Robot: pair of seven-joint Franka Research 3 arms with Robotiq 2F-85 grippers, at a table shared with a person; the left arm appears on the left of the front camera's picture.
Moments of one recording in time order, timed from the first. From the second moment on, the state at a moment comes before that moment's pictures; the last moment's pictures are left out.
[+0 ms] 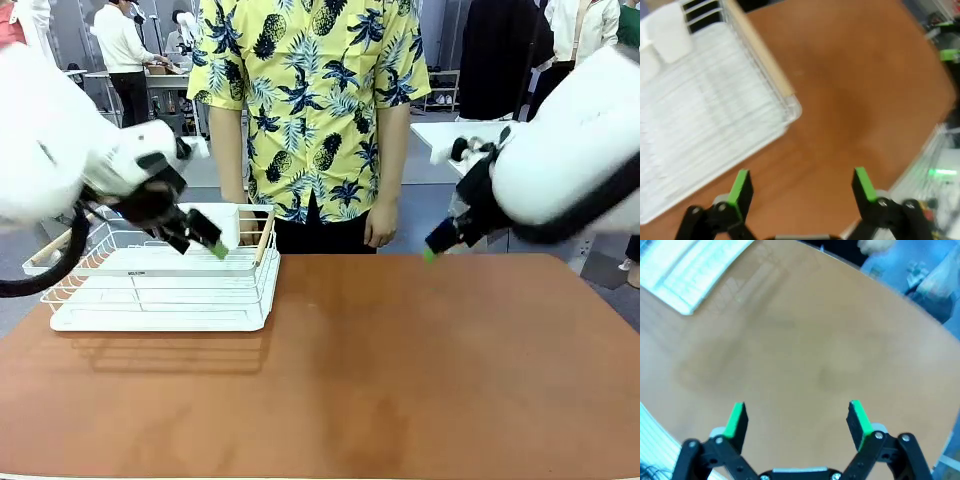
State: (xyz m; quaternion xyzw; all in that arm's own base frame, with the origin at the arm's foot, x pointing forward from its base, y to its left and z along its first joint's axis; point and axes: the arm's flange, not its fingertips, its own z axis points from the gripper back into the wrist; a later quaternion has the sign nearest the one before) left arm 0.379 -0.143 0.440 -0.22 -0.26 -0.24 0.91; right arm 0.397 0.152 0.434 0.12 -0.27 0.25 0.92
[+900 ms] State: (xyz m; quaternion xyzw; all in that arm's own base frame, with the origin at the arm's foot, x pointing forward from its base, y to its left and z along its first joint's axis) left arm 0.306 0.130 0.460 -0.59 -0.17 0.00 0.79; right arm 0.380 -0.091 0.489 0.58 -0.11 -0.01 0.80
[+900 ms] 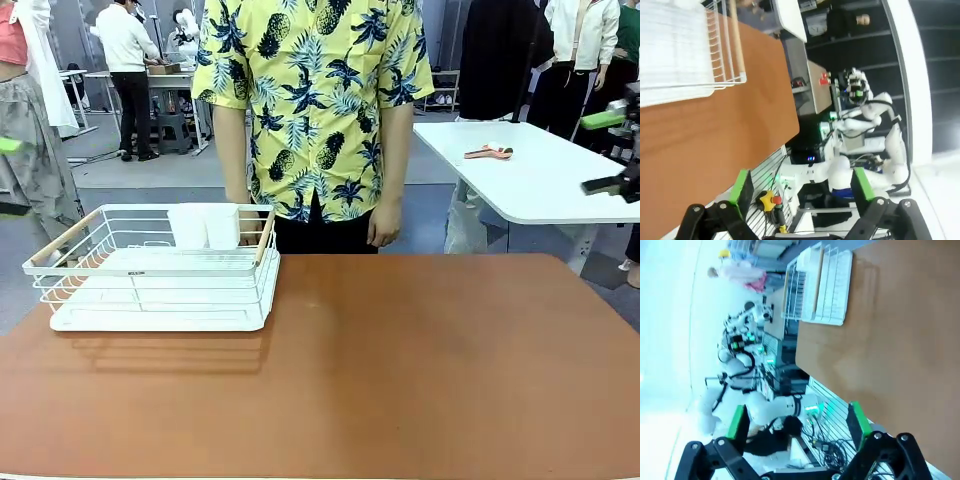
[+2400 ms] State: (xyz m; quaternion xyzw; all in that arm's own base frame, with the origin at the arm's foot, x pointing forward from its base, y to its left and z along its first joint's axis) left arm 0.279 0.191 0.452 -0.60 -0.19 0.05 0.77; right arm 0.328 -0.230 0.462 0.60 -0.17 -0.14 0.77
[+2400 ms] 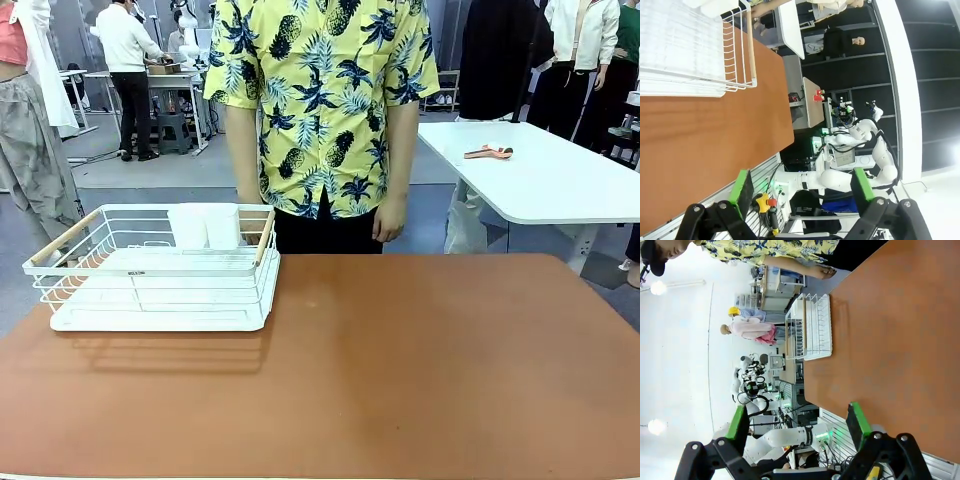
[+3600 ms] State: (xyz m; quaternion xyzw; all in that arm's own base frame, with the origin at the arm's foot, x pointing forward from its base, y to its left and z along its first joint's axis) left arm 0.280 0.190 0.451 -0.60 -0.19 0.05 0.77; right arm 0.331 -0.226 0.462 0.60 -0.17 -0.13 0.77
